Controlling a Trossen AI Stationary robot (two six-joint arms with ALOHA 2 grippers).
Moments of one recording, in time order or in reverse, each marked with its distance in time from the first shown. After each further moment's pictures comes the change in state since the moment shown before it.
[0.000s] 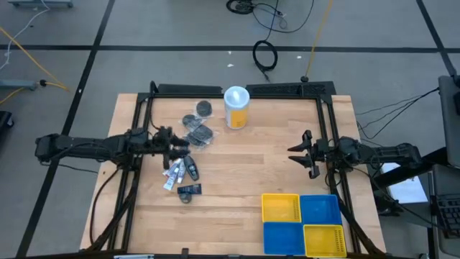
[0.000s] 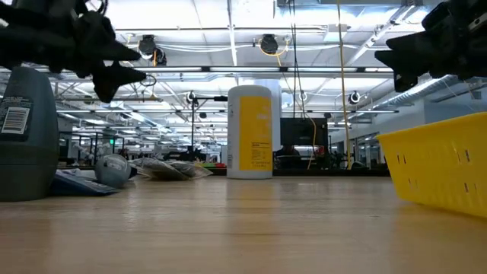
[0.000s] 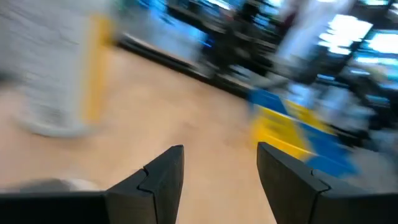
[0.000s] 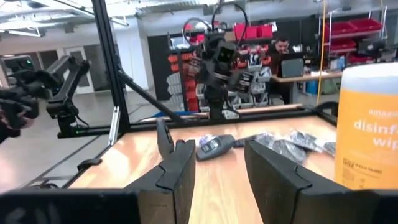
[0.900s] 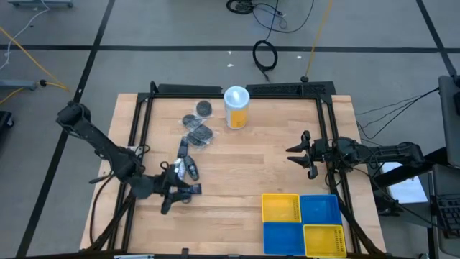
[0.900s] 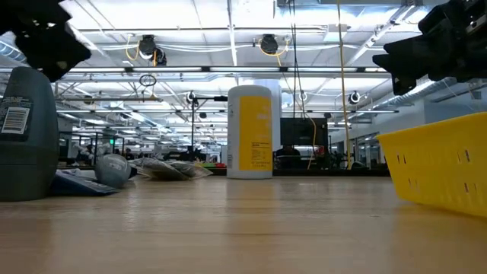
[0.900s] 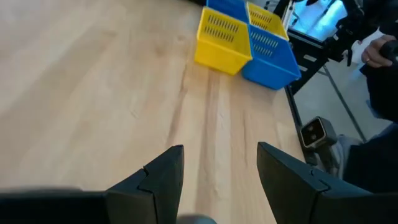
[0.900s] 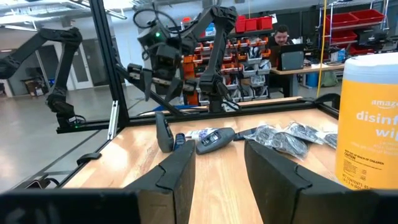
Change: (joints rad) left arm -0.816 0.482 0.282 -0.181 -0.628 -0.341; right arm 0.000 0.047 0.000 0.023 0.000 0.006
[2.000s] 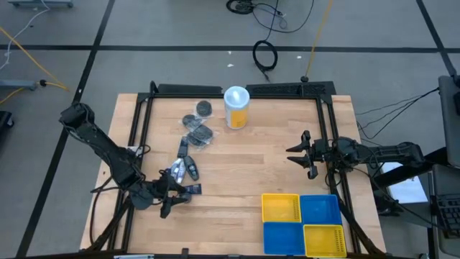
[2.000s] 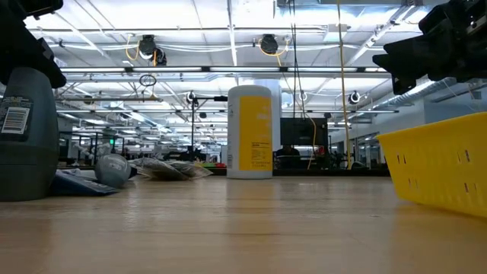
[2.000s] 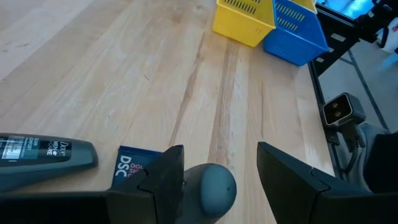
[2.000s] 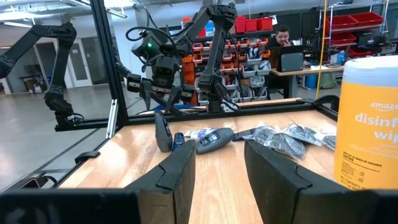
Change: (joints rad) left arm -0.088 0.062 0.000 -0.091 -0.080 -0.138; right arm 0.000 0.000 0.000 0.000 0.000 -0.016
